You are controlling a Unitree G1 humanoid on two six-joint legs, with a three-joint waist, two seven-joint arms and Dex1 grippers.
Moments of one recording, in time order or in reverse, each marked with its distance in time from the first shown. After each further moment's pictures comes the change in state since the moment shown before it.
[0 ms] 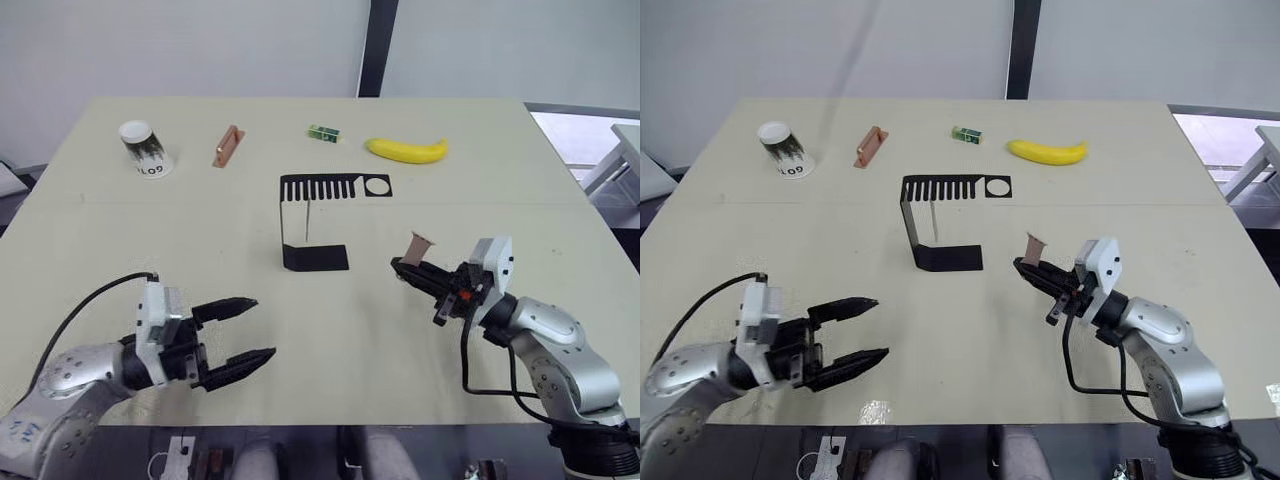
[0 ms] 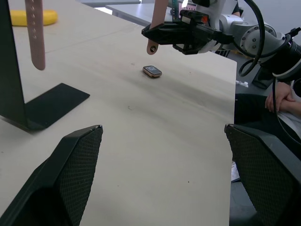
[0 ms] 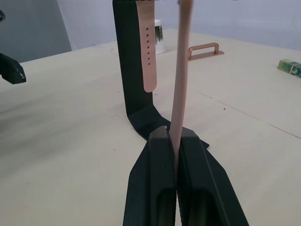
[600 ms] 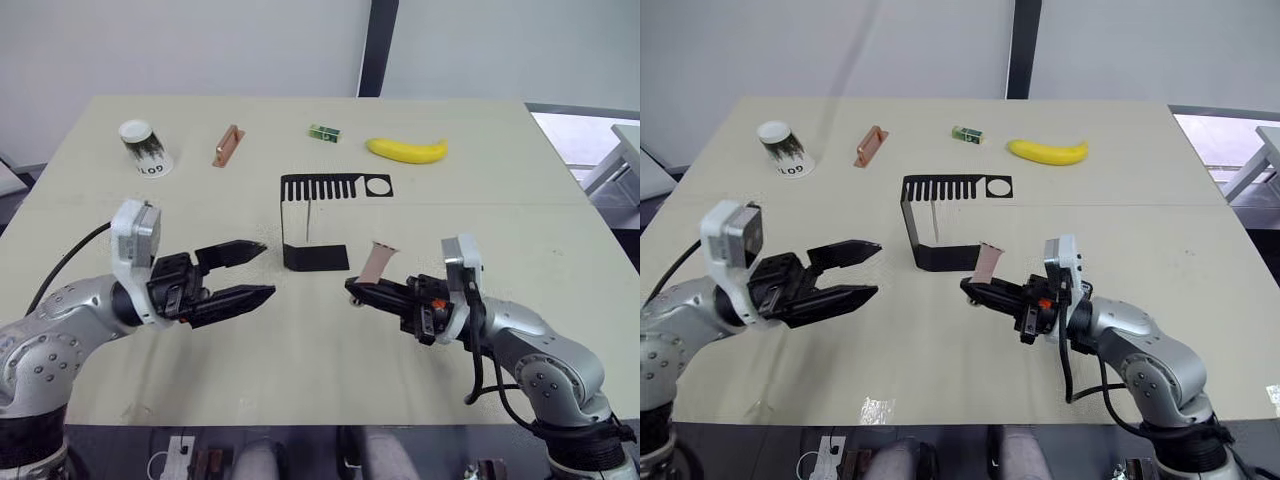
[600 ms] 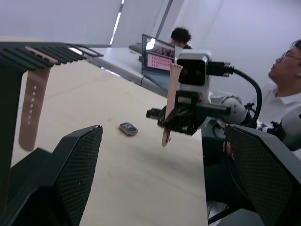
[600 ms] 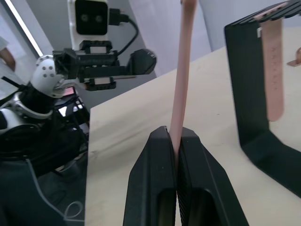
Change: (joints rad) left arm -0.430 -0.019 -0.078 0.158 -0.366 0.300 0.120; right arm -0.089 0.079 0.122 -0.139 0.294 0.285 0.006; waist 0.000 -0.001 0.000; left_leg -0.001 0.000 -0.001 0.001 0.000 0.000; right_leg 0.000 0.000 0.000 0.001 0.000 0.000
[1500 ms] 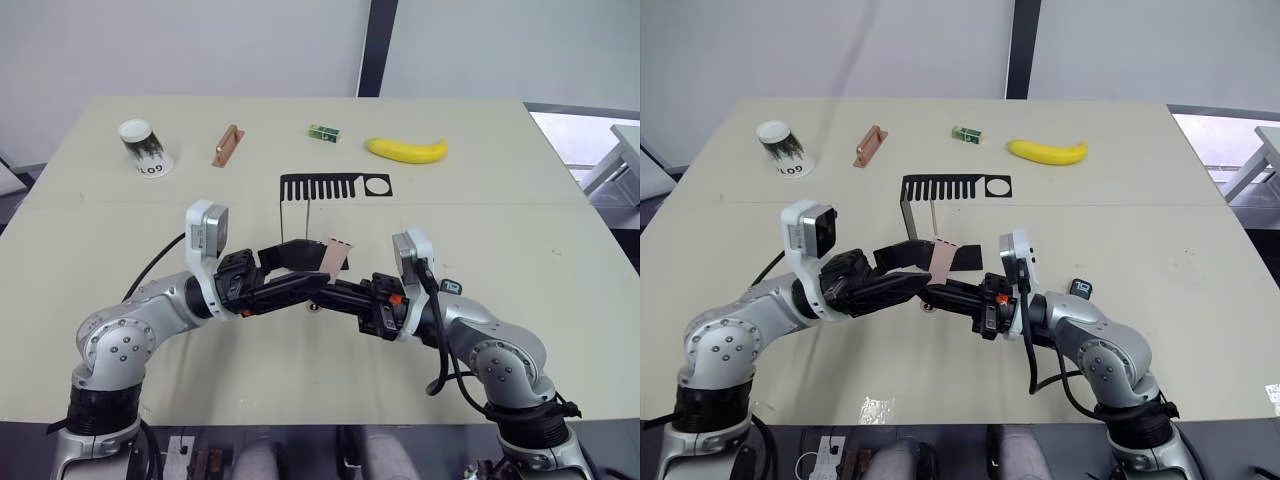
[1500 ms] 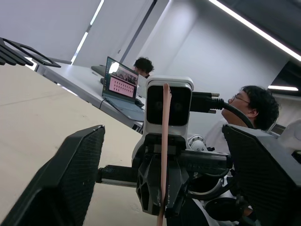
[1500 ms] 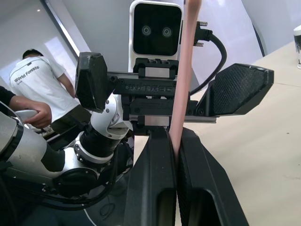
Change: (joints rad) left arm -0.086 -0.220 -0.143 0.047 0.000 0.036 0.080; right arm -0.097 0.151 0.084 0.067 0.016 0.073 -0.008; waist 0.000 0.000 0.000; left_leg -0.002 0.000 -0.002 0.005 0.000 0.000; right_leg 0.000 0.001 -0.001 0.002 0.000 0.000
